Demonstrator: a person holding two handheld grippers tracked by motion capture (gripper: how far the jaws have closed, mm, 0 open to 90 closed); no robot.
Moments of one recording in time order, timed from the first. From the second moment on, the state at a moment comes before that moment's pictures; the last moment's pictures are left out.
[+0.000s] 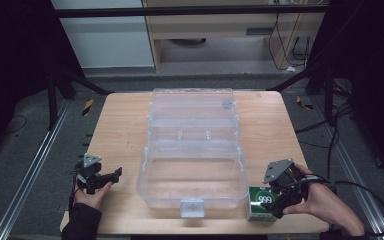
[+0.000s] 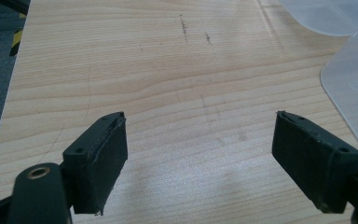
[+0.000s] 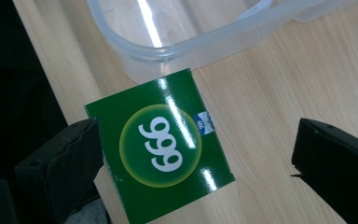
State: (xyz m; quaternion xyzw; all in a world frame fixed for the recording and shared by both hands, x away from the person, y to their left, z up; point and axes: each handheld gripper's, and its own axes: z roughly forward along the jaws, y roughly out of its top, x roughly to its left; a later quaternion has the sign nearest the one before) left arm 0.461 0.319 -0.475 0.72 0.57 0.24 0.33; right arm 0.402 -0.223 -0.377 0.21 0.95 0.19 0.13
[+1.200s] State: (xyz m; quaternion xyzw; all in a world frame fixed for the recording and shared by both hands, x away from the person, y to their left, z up) left arm 0.462 0.319 -0.476 0.72 0.56 0.24 0.33; right arm 0.402 -0.211 -0.414 0.15 0.98 0.13 0.09
